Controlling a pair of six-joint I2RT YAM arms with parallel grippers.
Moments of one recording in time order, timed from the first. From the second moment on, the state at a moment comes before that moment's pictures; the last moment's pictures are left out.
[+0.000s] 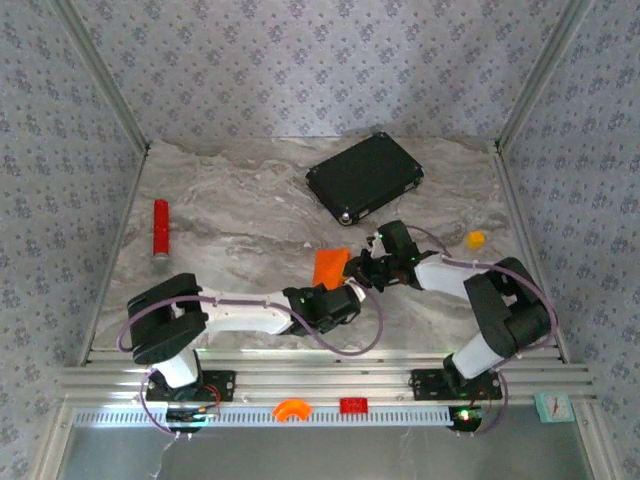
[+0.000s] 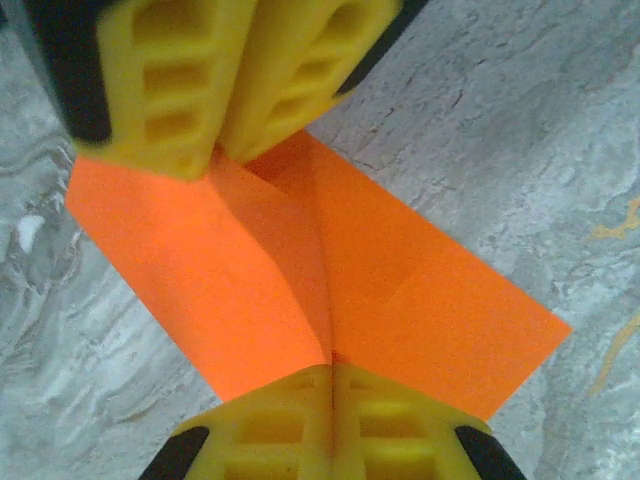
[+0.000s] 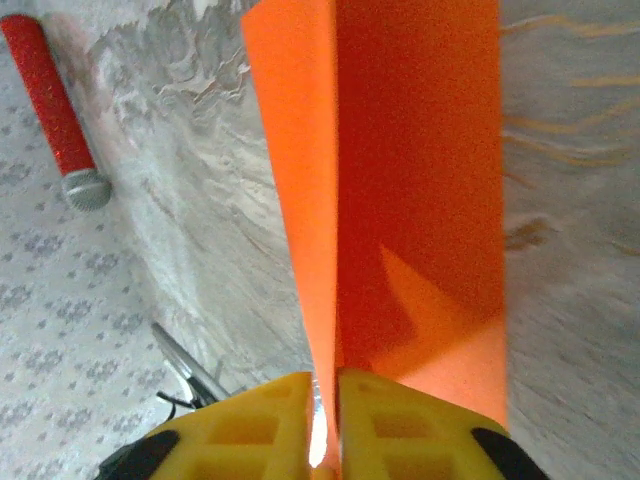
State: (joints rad) left arm -1.25 1.66 0.92 -0.32 -0.45 -0.06; right arm 0.48 1.53 0.66 -0.01 -0.63 0.99
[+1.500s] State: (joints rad) left arm -0.84 1.60 0.88 -0.22 0.38 -0.40; right arm 0.70 1.50 0.57 -0.07 -0.42 0.99
